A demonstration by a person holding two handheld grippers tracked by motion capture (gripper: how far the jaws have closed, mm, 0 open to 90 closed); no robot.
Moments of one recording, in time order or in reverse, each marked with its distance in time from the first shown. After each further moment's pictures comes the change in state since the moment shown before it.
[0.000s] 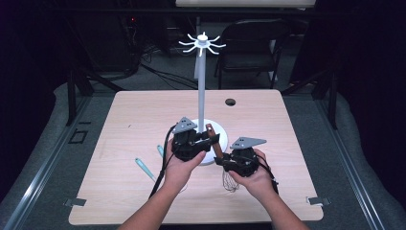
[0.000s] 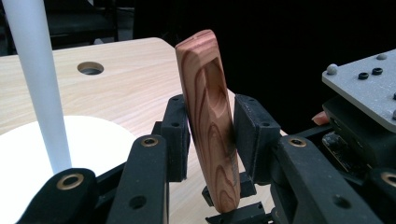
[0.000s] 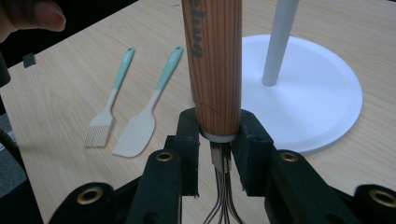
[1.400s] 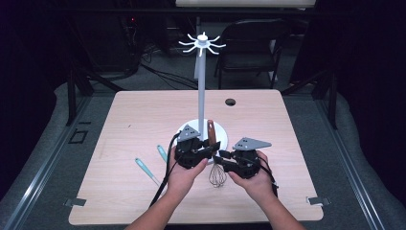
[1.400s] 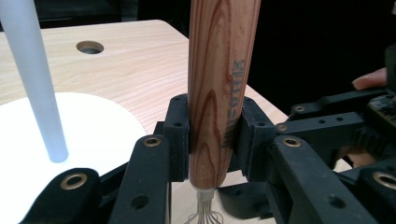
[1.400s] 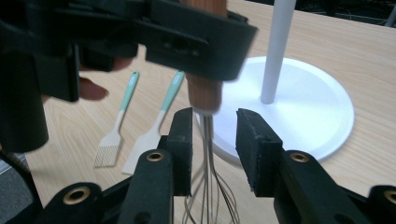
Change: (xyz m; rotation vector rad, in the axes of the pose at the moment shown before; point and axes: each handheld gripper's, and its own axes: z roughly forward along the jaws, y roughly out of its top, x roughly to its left) left arm -0.005 -0.019 0.006 0.040 0.019 -0.008; right arm 0.009 0.001 -0.013 -0.088 -0.015 0.023
